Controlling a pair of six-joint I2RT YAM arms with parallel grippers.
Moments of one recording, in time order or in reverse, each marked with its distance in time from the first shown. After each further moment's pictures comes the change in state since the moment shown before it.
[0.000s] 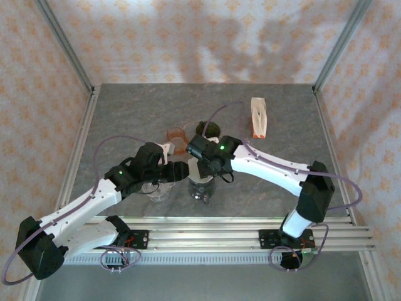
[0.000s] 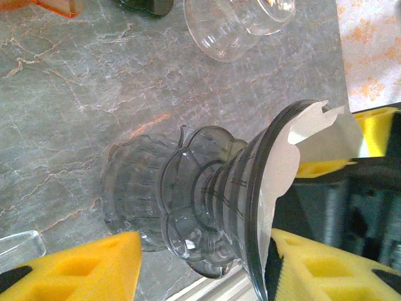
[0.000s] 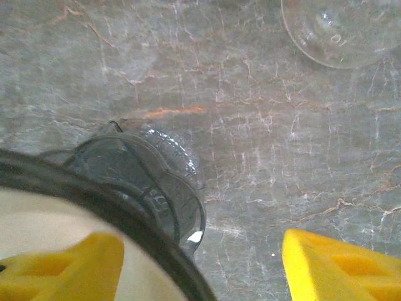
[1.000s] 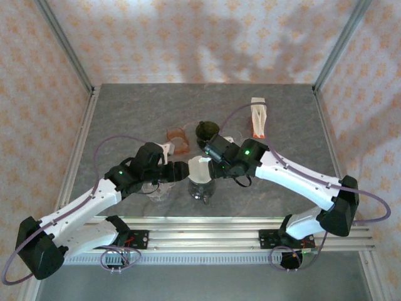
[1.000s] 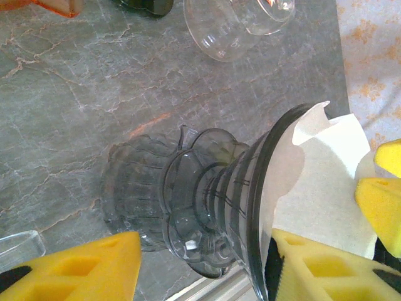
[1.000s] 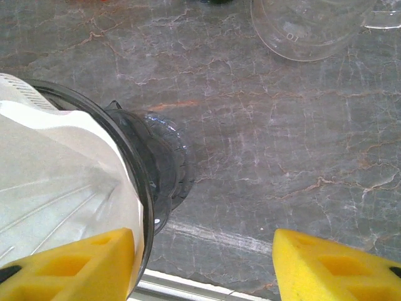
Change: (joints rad) left arm 0.000 0.000 0.000 0.000 -0.001 -0.001; right arm -0.014 -0.211 -0.099 -0.008 -0.032 0.027
